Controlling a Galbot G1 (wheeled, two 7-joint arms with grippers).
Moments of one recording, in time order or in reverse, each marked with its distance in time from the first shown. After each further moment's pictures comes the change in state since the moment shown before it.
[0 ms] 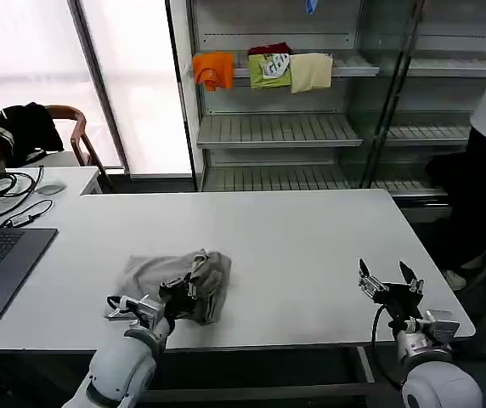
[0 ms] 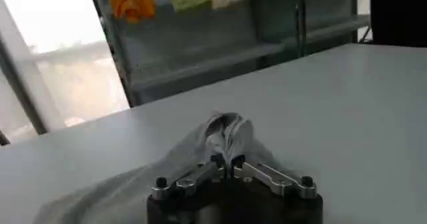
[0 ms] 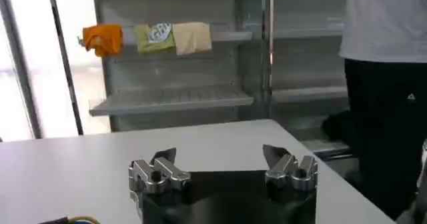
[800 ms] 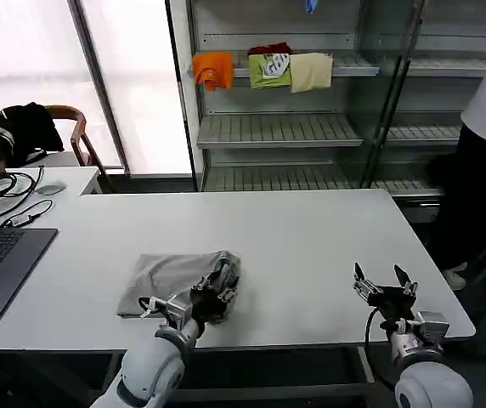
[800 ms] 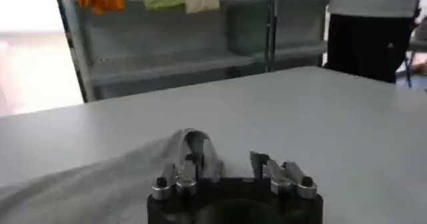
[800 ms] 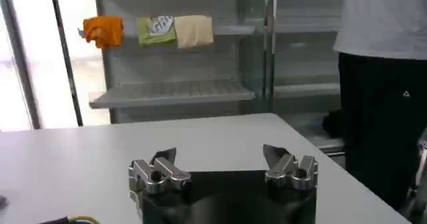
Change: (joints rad) left arm -0.033 -0.077 0.111 0.011 -0.121 -0.009 -0.037; right arm 0.025 0.002 -0.033 -0.037 -0.031 0.006 0.002
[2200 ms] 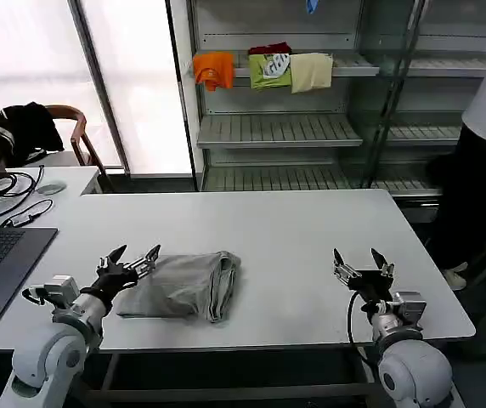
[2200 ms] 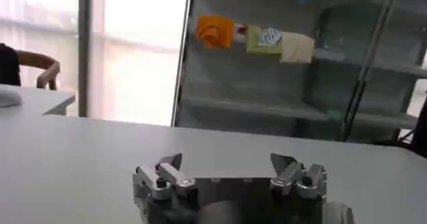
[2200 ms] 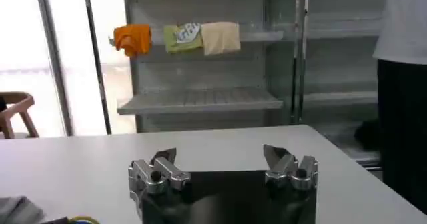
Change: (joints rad) left arm 0.078 0.149 -0.458 -0.057 -0.389 -0.010 -0.024; right arm 0.115 -0.040 -0.102 -0.040 0.037 -0.008 0.004
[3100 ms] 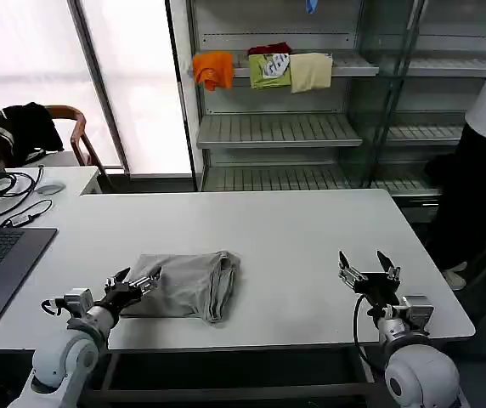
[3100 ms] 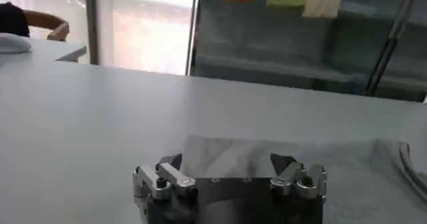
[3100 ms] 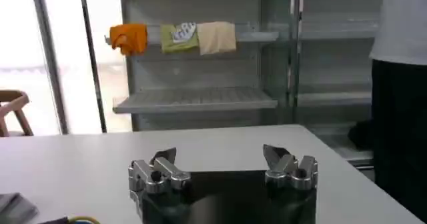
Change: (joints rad) left arm -0.008 -0.030 0.040 0.178 0.091 -0.019 0.060; right arm -0.029 -0.010 0.022 0.011 0.004 0.006 -0.003
